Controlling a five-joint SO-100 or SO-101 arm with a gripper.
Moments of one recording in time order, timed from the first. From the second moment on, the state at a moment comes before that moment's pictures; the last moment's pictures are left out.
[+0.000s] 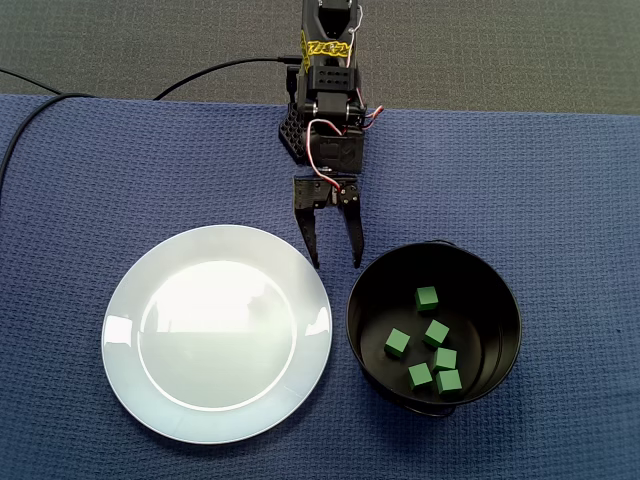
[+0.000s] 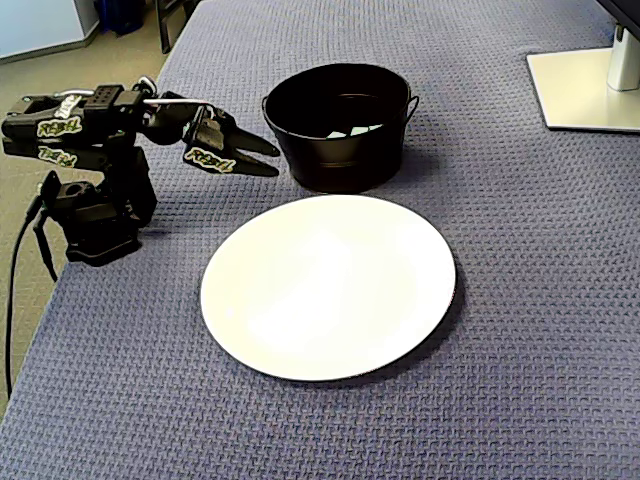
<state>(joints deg) 0.3 163.7 171.2 18.1 -85.1</state>
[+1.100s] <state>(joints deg) -13.3 178.4 171.8 47.2 -77.6</state>
